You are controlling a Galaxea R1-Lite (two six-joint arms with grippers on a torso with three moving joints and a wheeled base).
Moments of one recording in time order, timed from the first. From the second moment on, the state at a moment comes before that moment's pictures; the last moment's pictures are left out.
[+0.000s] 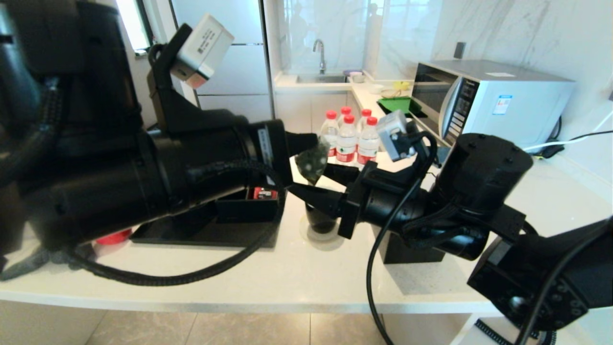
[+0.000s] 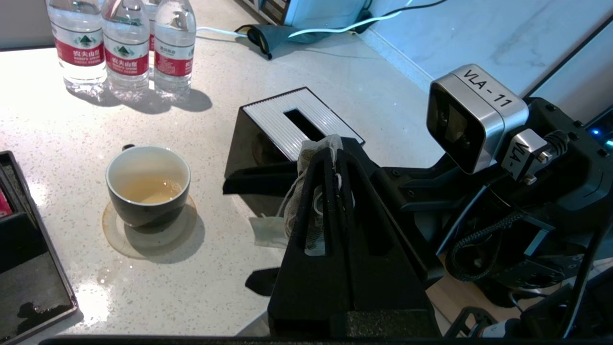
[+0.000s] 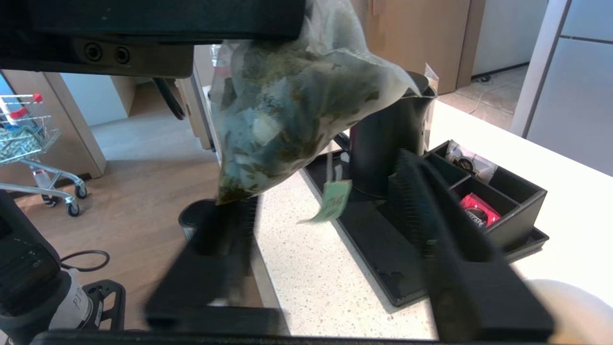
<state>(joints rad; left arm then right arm) -0.82 1.45 -1.06 -0.31 0.00 -0.35 0.75 1.84 -0.88 -1.16 0.40 0.12</state>
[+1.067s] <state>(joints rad) -0.82 1.47 -1.05 -0.31 0.00 -0.35 0.75 1.83 -0.88 -1.16 0.40 0.12</state>
